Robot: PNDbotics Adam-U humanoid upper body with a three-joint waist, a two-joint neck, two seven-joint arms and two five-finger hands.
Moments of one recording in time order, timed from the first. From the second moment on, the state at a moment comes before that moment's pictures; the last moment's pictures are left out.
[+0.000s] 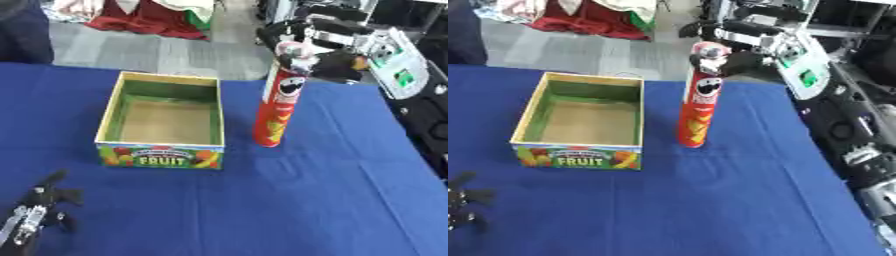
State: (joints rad) left arm -0.13 0.22 -0.06 -1.70 0.00 -0.09 -0.33; right arm -0.96 -0.61 0.13 -1.08 0.43 -0.54 0.64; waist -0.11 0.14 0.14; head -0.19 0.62
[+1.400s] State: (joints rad) left arm -0.13 0.22 -0.06 -1.70 -0.01 -0.09 -0.32; right arm -0.96 -0.59 0.10 -1.00 0.67 -0.64 0.54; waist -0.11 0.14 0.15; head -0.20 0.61
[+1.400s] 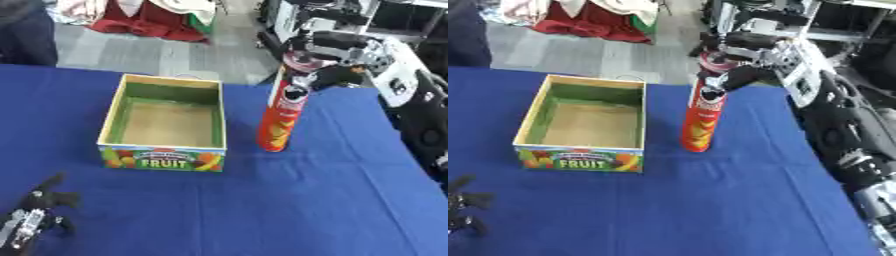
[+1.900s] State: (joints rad) left arm -0.13 0.21 -0.06 -1.70 -0.01 -0.09 -0.32; right arm -0.93 -0.58 0.11 -1.04 0.65 -0.81 0.37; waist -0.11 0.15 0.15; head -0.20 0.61
